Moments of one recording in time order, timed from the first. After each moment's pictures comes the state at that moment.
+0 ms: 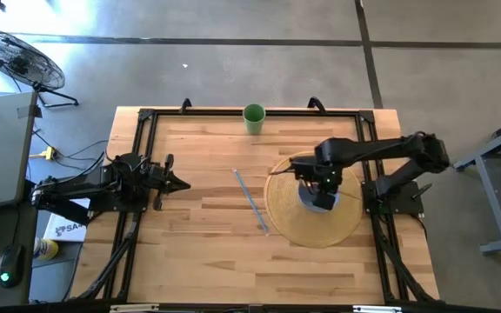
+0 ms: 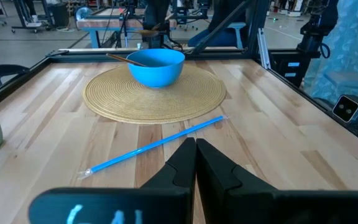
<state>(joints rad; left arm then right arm) 0.17 0.02 0.10 -0.23 0.30 0.05 0.00 1.54 1.33 -1.53 -0.05 0.38</state>
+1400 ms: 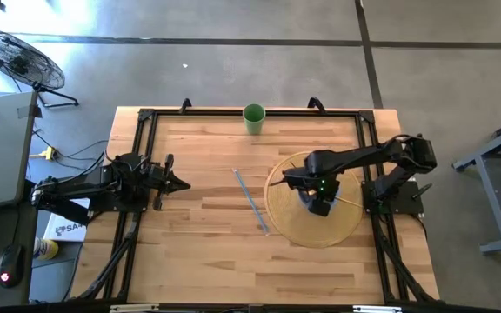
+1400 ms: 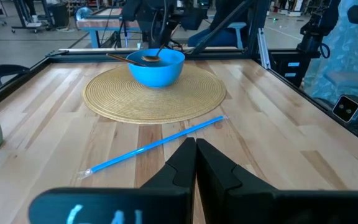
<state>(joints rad) 0.17 0.02 0.10 -0.23 0.30 0.05 0.02 1.65 1.19 -1.45 -0.09 0.44</state>
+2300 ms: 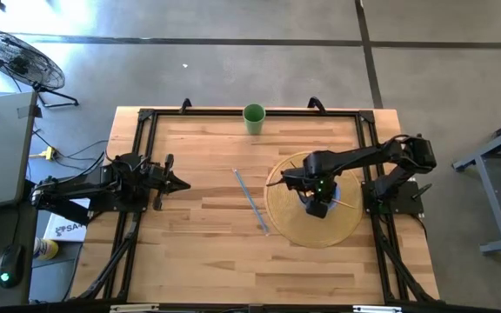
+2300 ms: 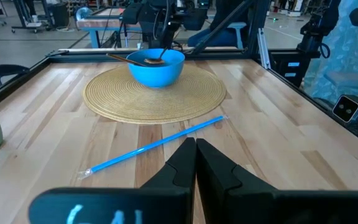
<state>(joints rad) 0.17 0.02 0.10 -0.23 0.29 0.05 0.02 1.65 1.19 -1.40 -0.12 0.45</state>
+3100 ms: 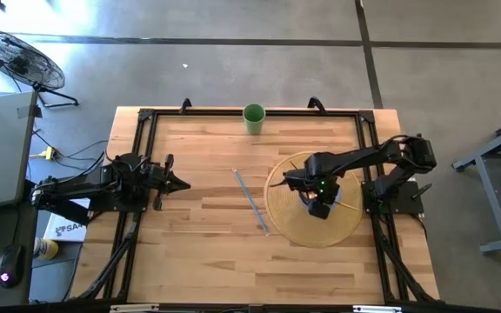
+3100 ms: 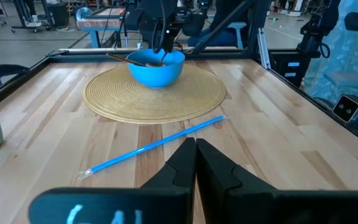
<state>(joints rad) 0.17 0.02 0.10 -0.23 0.29 0.05 0.02 1.65 1.12 -1.37 -0.15 0.45</state>
